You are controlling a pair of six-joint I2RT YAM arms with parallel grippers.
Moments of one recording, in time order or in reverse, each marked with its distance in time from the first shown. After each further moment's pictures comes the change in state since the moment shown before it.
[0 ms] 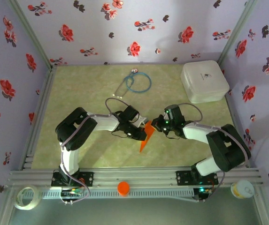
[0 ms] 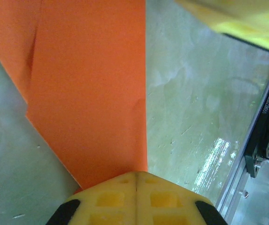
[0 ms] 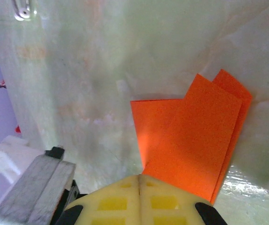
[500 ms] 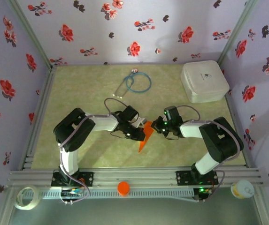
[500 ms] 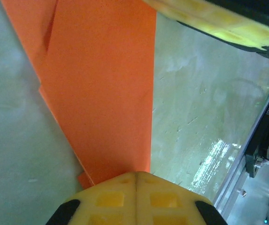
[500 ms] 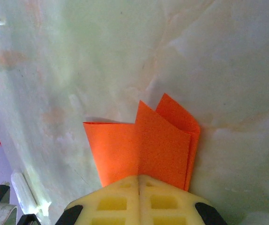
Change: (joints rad) left arm 0.000 -0.037 -0.002 -0.061 -0.021 -0.053; right arm -0.004 0.111 -0.008 0.063 0.025 0.025
